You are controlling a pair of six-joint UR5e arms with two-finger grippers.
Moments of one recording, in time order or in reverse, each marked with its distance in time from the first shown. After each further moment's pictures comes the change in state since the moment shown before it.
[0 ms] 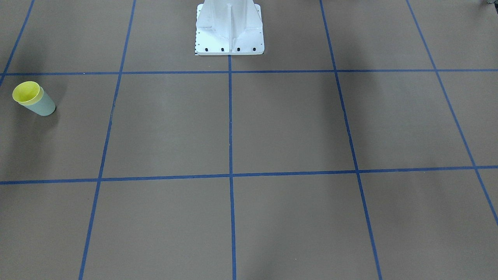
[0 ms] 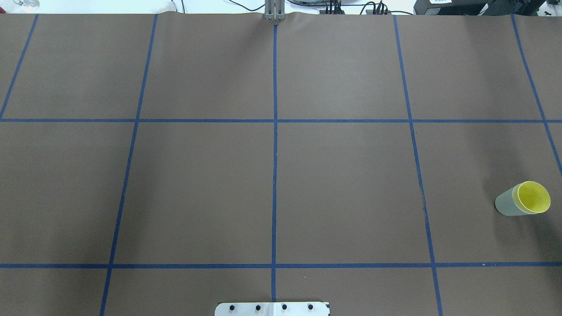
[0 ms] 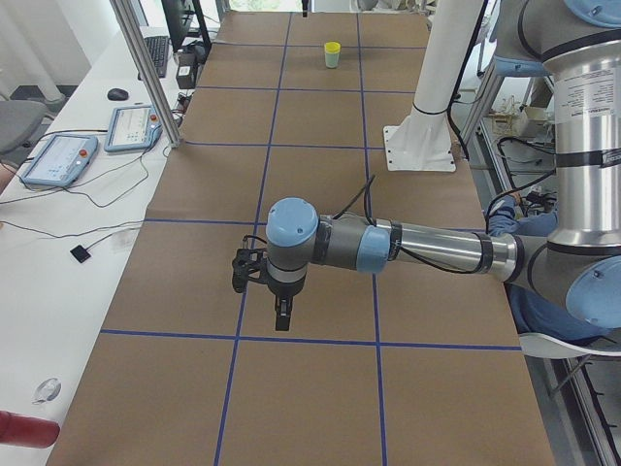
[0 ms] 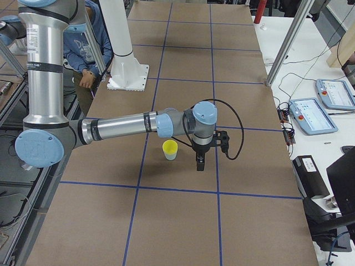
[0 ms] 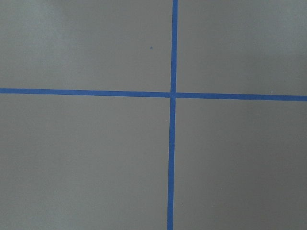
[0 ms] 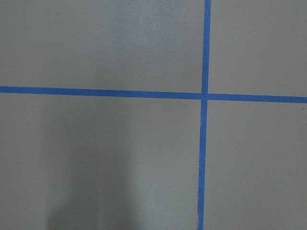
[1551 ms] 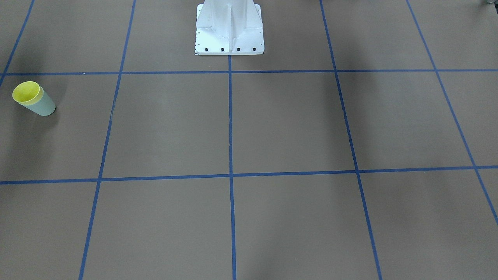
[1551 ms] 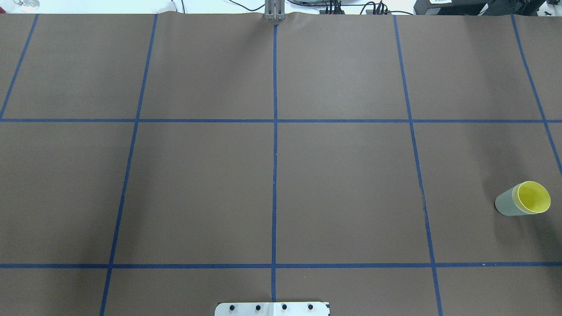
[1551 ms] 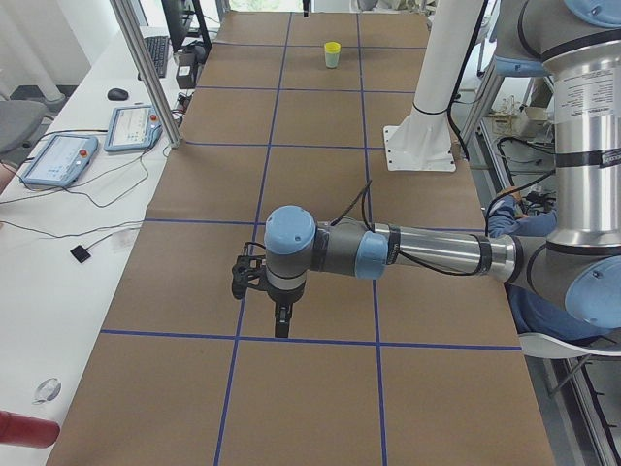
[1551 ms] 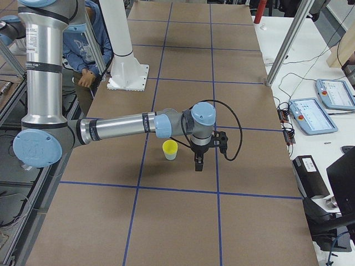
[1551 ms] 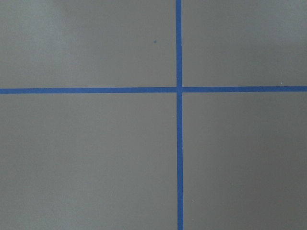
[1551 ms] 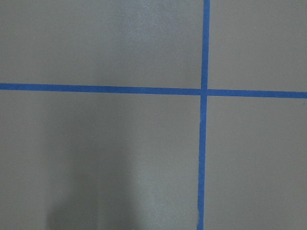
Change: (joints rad) left arm 0.001 -0.003 0.030 0.000 0.007 0.045; right arm 0.001 -0.013 0.009 0.000 0.007 0.001
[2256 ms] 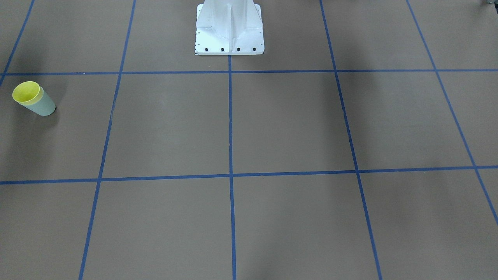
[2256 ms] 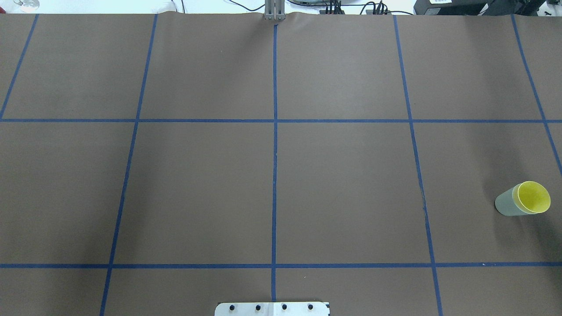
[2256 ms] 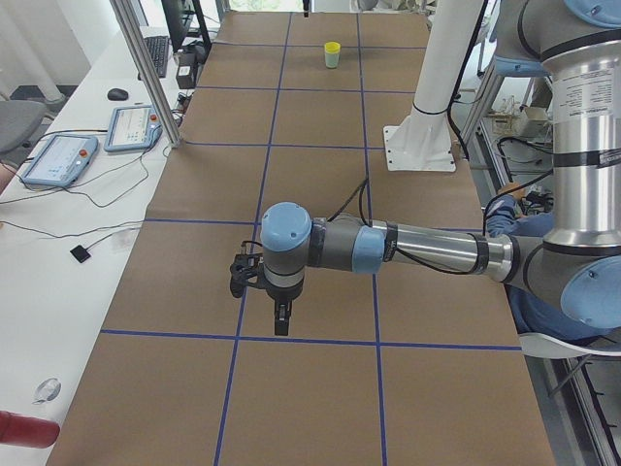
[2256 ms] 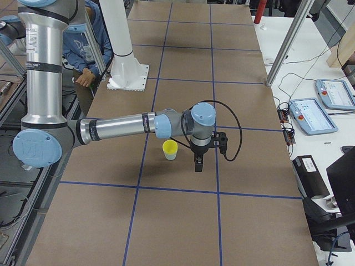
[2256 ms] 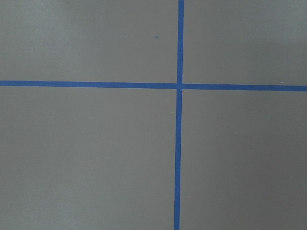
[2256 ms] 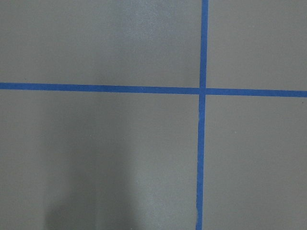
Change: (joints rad) left arm 0.000 -0.012 -0.006 0.028 0.001 0.006; right arm 0.000 -0.002 -0.001 0.000 -0.002 0.000
